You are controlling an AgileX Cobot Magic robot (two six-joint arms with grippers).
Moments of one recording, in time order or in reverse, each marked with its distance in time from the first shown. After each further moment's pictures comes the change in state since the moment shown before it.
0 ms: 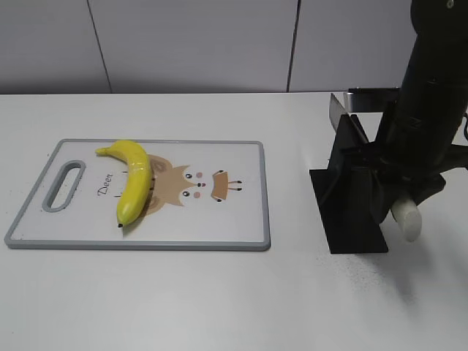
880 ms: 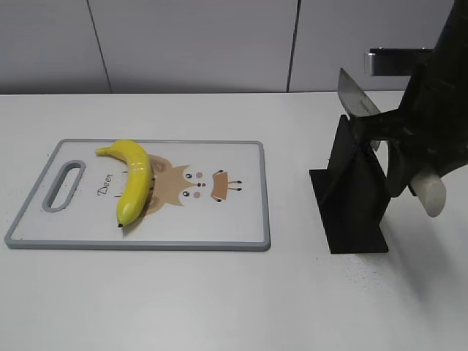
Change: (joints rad) left arm 0.000 0.000 0.000 0.000 0.000 0.000; right arm 0.000 -0.126 -0.017 -0.023 0.024 0.002
